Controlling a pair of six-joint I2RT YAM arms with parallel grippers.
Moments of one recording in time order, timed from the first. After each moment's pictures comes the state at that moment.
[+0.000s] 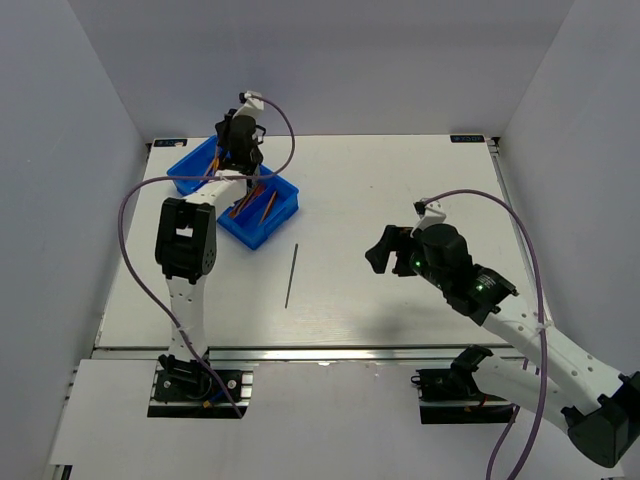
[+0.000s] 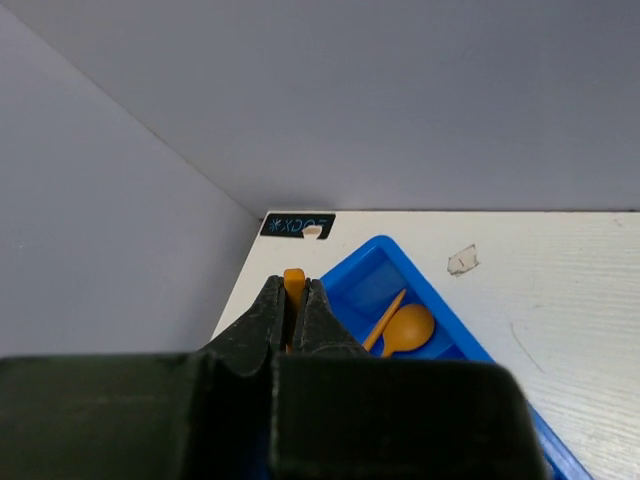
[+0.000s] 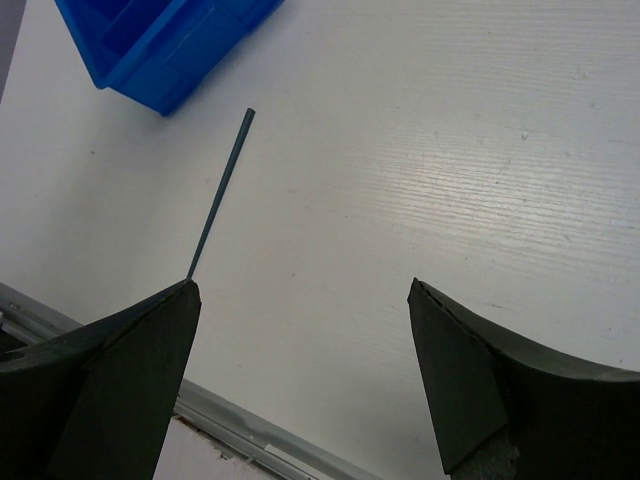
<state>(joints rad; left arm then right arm) -0.25 2.17 1.69 0.42 -0.72 0.52 0.71 0.87 0.75 -0.37 0.11 0.54</state>
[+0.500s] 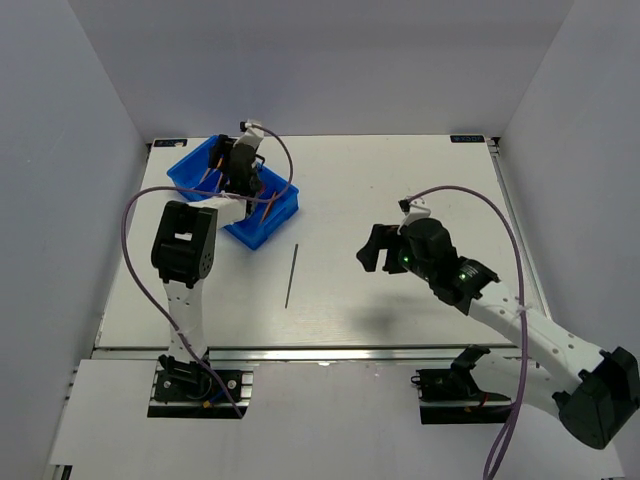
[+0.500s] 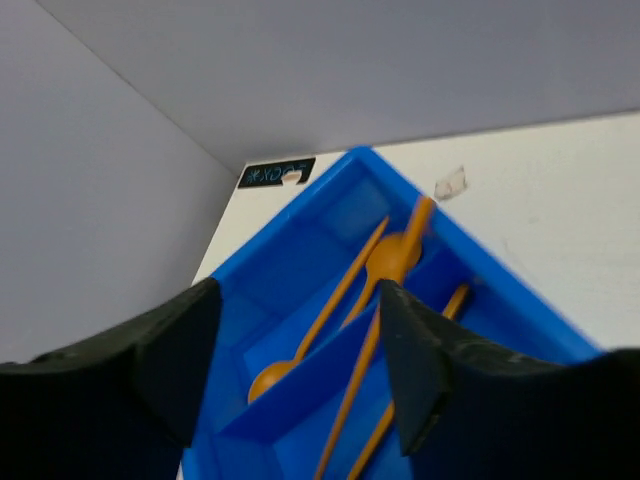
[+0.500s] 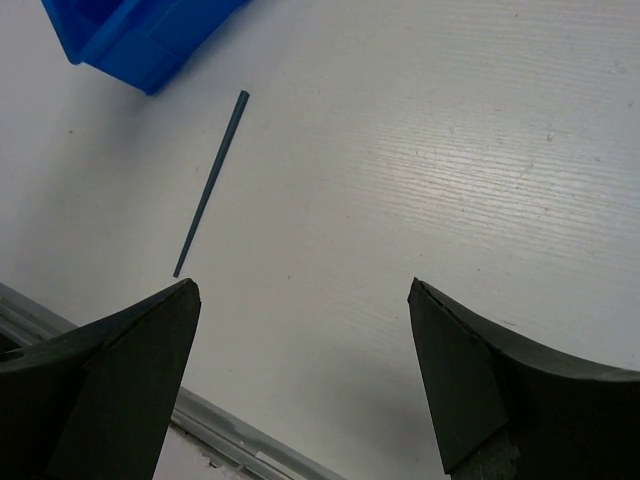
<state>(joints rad) -0.25 2.15 1.40 0.70 -0.68 0.52 0.71 0.97 0.76 -0.31 0.07 0.51</state>
